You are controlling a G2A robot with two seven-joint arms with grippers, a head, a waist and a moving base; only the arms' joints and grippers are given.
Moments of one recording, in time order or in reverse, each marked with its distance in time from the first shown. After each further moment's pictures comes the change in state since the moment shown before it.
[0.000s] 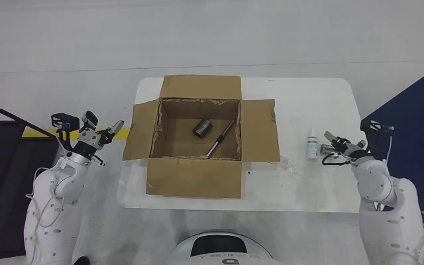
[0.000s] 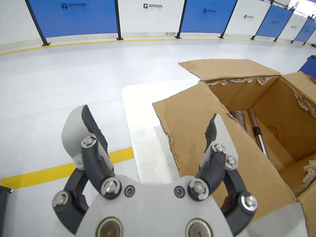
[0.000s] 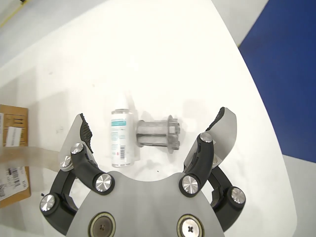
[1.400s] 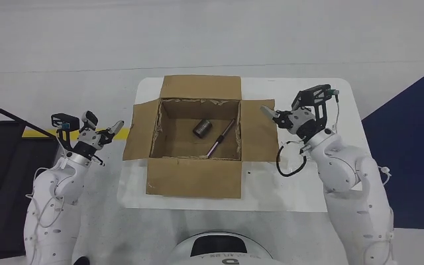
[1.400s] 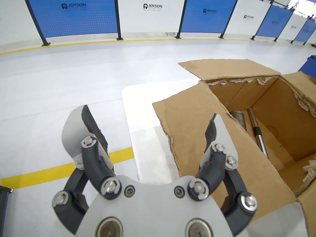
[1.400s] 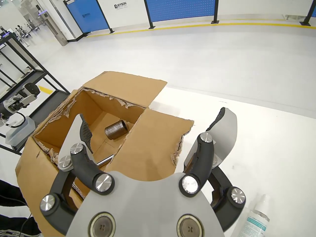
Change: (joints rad) left arm 0.000 0.000 0.000 0.000 0.000 0.000 0.000; right arm 0.196 -0.012 -0.369 -0.257 -0.042 -0.152 -0.040
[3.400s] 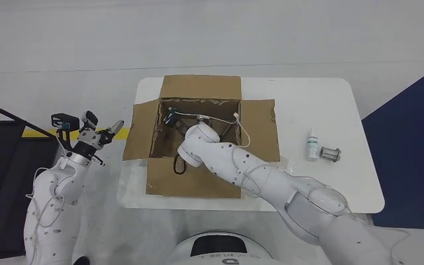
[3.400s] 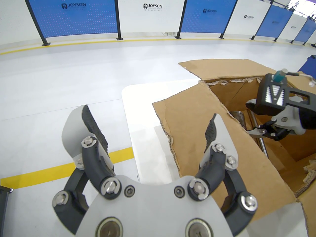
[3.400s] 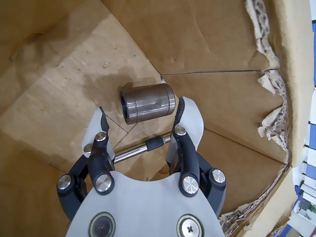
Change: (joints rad) left arm 0.000 0.000 0.000 0.000 0.000 0.000 0.000; right arm 0.846 -0.436 -1.155 0.988 -0.481 0.448 0.551
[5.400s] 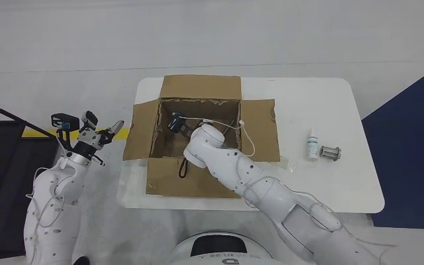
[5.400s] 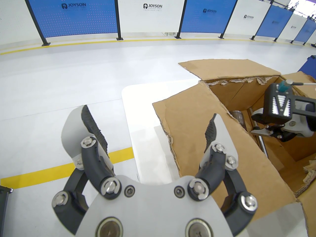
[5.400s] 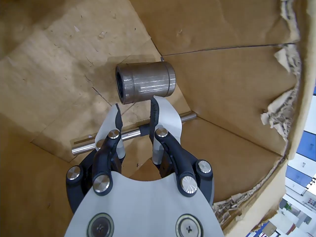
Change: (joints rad) left arm 0.000 0.000 0.000 0.000 0.000 0.000 0.000; right arm -0.166 -0.026 0.255 -0.085 -0.270 -0.272 0.092
